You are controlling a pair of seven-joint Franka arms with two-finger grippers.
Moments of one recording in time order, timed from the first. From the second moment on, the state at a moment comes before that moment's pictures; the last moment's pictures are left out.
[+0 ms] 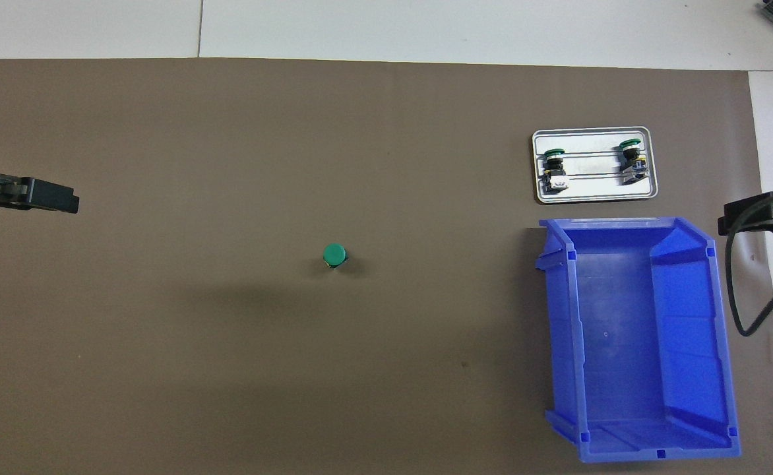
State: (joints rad) left arm -0.08 -0.01 0.07 -1.64 -0.04 1.69 0.14; right arm 0.10 -0.05 -0.14 -1.60 -0.05 1.54 0.05
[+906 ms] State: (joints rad) left arm -0.07 0.01 0.07 -1.49 -0.04 1.50 0.13; right arm 0.10 -0.05 -0.14 -1.60 -0.05 1.54 0.05
